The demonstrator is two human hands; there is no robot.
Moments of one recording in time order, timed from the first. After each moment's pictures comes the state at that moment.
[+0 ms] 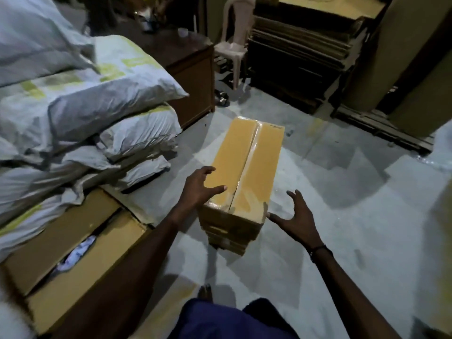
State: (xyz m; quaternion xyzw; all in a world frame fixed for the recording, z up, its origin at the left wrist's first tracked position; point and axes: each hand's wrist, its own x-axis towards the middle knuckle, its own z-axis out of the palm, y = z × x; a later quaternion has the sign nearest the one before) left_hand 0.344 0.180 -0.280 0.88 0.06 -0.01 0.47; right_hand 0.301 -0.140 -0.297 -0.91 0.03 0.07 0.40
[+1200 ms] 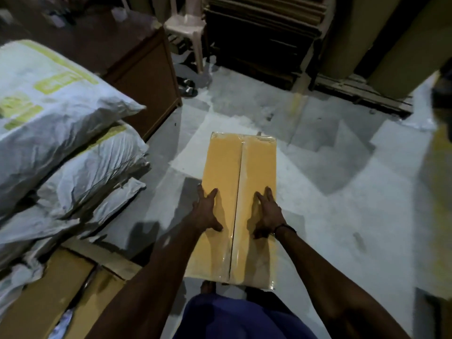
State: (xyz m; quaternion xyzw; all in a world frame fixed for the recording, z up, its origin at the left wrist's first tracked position) left_hand 0.579 0.163 -0.391 0.93 -0.01 -0.28 0.22; right_hand 0.546 -0.073 -0.373 -0.91 0.09 0.27 0.29
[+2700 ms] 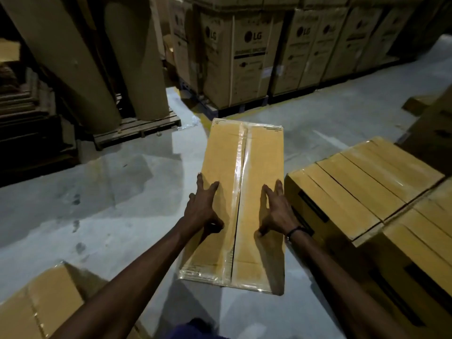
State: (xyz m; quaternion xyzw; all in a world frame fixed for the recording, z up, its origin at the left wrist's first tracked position) left_hand 0.360 -0.421 -0.209 0.81 -0.52 -0.22 0.14; right_hand 0.148 -0.523 -0.207 -0.80 0.53 -0.03 0.28
